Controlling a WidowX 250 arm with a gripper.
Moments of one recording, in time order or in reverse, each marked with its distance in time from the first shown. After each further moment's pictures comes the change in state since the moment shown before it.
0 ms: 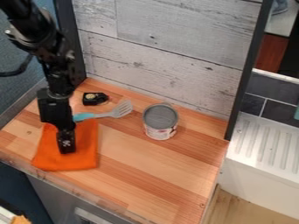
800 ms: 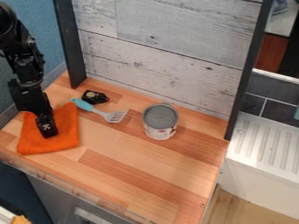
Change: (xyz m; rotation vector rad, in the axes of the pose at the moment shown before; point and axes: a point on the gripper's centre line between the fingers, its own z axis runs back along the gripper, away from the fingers) arm 0.027 -0.044 -0.001 -0.015 0.129 0.114
